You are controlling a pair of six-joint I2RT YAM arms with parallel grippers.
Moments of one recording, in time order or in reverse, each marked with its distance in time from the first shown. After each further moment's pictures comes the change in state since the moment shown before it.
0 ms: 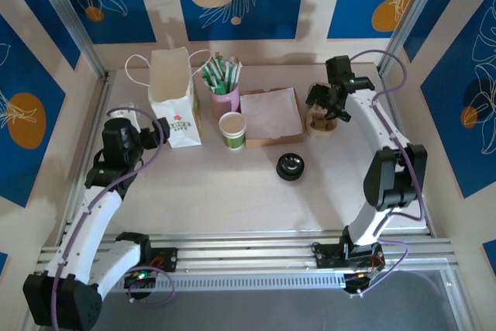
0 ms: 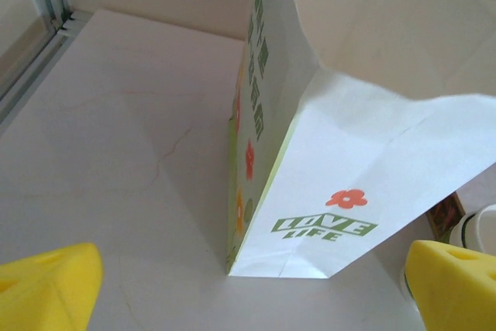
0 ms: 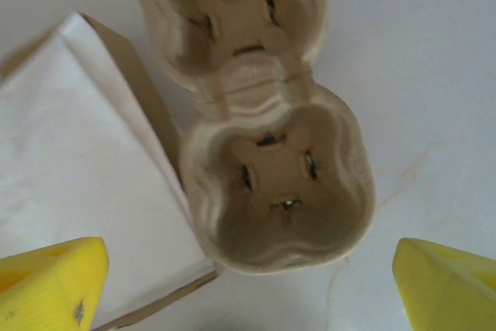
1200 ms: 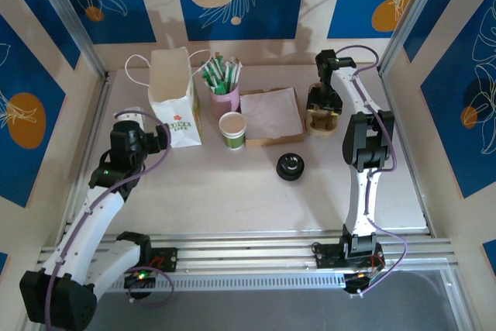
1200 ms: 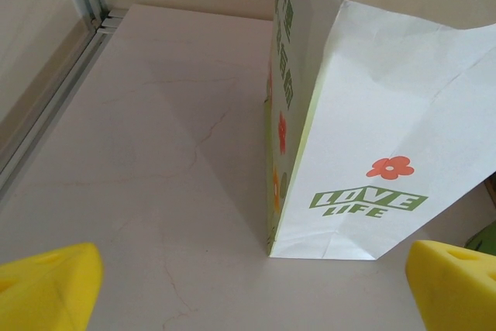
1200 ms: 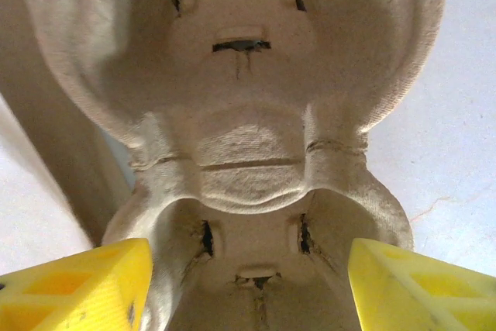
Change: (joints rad) left arm -0.082 0.003 -0.011 -0.039 -0.155 0.065; right arm -0.029 0.472 0.478 -0.322 -0.014 -0.228
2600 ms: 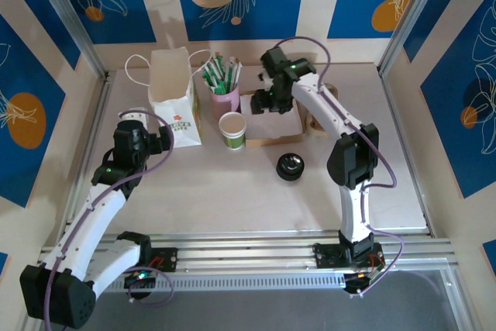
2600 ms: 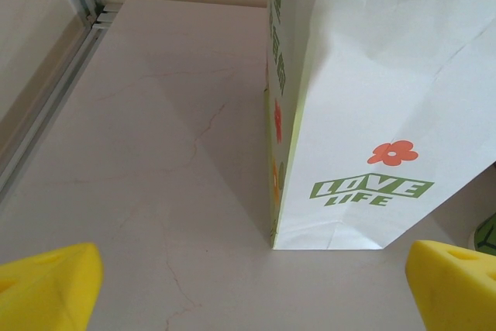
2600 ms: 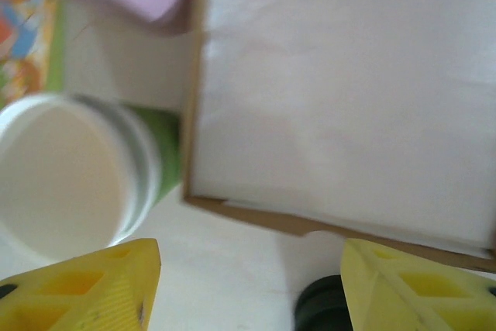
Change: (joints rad) left arm -0.020 0.024 0.000 -0.003 -0.014 0.026; right arm 0.395 -0.155 0.024 0.031 -0.218 -0.046
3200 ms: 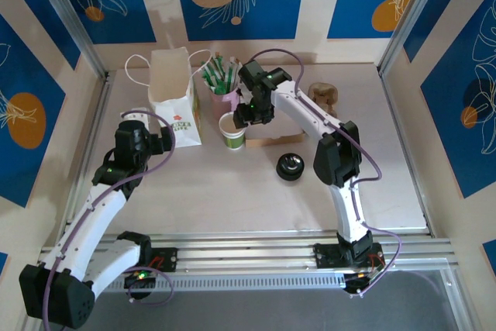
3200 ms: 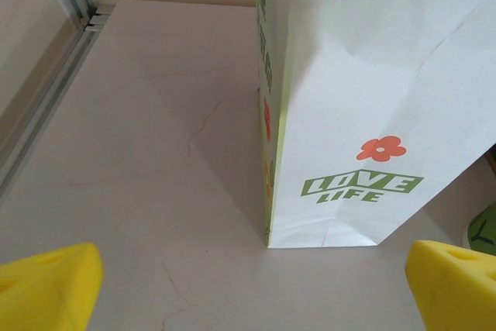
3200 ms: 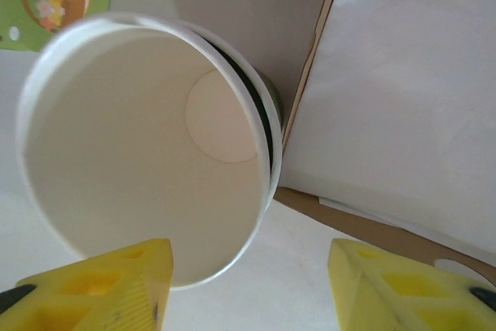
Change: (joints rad) left arm -0.016 0.000 0.000 0.000 0.000 0.011; right arm 0.102 0.116 0.039 -0.008 -0.045 -0.032
